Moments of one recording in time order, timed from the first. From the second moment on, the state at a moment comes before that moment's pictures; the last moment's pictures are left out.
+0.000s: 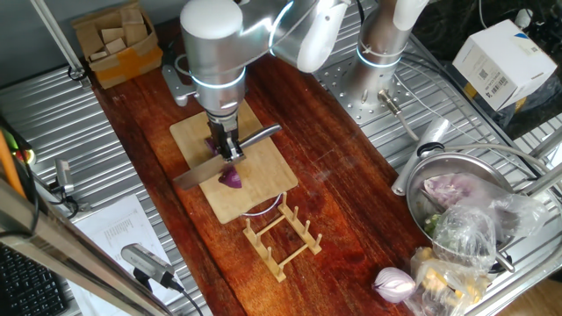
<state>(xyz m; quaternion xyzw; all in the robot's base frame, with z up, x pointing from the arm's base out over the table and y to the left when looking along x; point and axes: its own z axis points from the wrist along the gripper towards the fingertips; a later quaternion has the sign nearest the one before) 0.509 0.091 0.105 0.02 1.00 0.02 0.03</state>
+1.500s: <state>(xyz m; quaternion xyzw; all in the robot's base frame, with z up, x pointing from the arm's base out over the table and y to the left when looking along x) 0.504 0.093 0.085 0.01 1.00 0.01 0.05</state>
